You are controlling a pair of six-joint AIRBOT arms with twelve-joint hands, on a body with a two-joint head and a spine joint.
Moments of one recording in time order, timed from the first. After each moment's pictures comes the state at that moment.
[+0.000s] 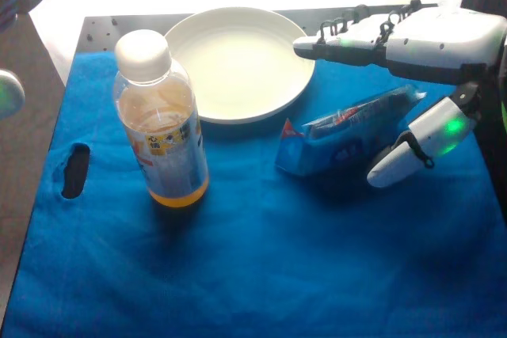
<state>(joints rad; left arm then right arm) 1.23 -0.81 1.17 -0.06 -1.42 0.10 -0.60 -1.13 1.41 -0.83 0.56 0.01</state>
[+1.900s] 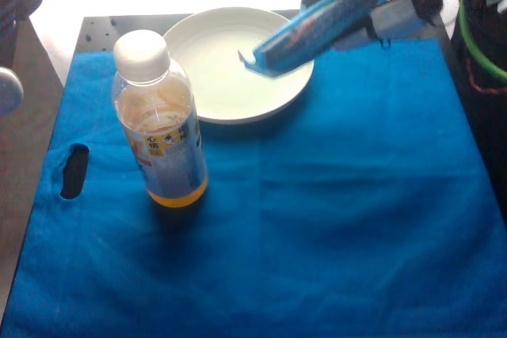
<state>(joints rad) 1.25 -0.83 1.18 -0.11 -1.46 0.11 -0.36 -1.25 1.56 -0.88 0.52 0.00</state>
